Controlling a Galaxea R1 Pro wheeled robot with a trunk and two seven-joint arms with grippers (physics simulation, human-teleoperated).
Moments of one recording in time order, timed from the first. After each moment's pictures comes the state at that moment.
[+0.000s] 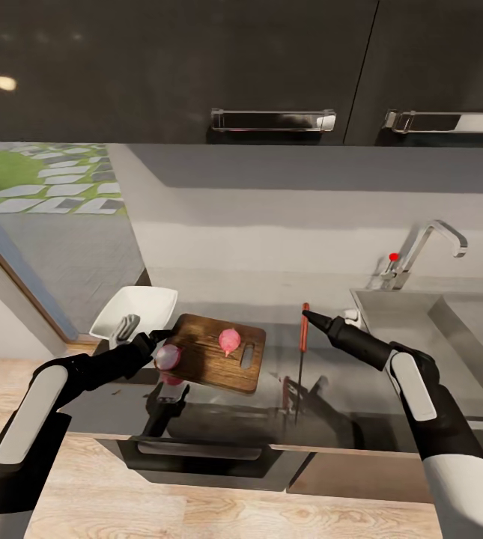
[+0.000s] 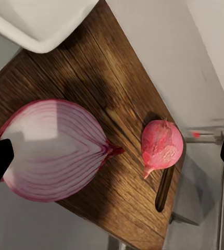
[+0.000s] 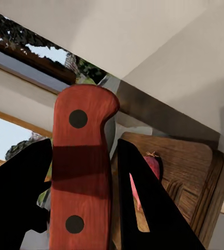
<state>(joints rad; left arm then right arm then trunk) -0.49 0.19 -0.03 -1.59 1.47 0.77 0.58 -0.64 -0.13 -0.14 -1.20 -0.78 0.83 0.63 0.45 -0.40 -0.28</state>
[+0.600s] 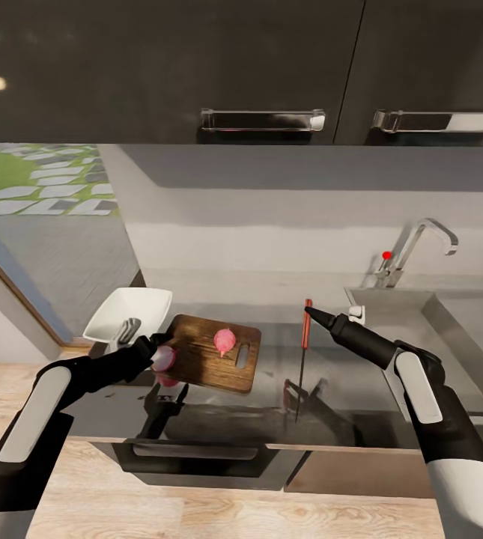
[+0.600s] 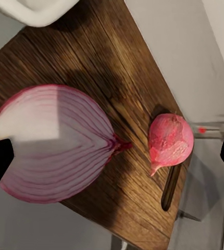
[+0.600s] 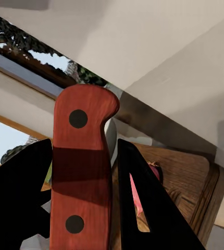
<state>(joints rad) -0.49 0.19 -0.03 -1.55 1.47 0.77 0.58 -0.63 -0.14 -0.14 -1.26 -0.78 0.82 0.63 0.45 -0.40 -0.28</state>
